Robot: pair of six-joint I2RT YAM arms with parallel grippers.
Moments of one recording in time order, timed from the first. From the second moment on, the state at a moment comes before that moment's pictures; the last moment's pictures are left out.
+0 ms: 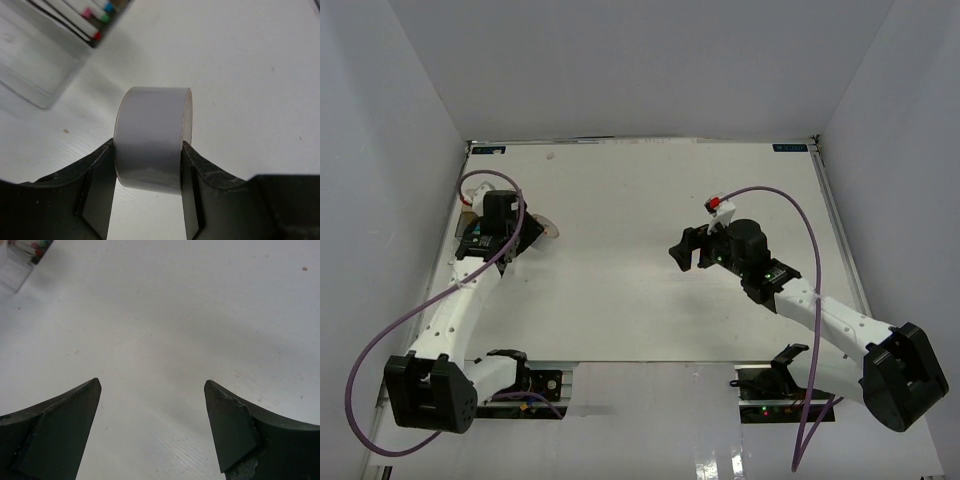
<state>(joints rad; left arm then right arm) -0.16 1.10 0.93 -0.54 -0.21 -0.80 0.62 1.10 0.61 0.14 -0.11 0.25</state>
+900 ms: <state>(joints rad) 0.43 1.33 1.13 -0.74 -0.18 -0.73 0.62 1.12 0.53 0.16 -0.10 0.26</state>
